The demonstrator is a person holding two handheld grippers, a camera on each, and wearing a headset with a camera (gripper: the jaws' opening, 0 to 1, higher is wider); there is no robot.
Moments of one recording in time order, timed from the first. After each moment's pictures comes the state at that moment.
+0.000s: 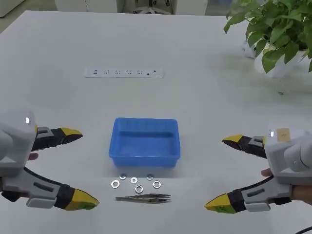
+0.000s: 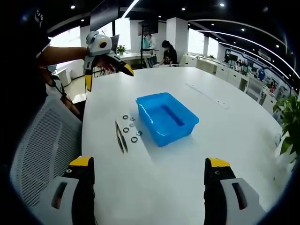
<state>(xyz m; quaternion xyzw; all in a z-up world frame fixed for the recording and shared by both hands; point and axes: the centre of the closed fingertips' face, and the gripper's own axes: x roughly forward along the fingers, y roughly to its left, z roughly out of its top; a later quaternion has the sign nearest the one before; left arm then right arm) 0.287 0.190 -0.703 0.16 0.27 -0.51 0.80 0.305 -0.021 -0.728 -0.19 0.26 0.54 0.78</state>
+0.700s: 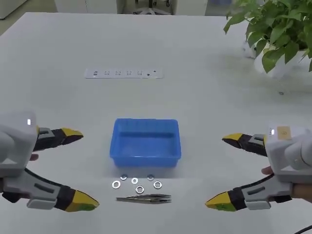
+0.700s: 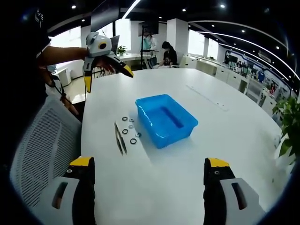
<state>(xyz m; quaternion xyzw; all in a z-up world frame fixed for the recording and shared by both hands) 0.286 0.191 -0.703 0.17 0.27 -0.51 0.80 0.309 -0.021 -0.725 -0.19 0.26 0.54 0.78</state>
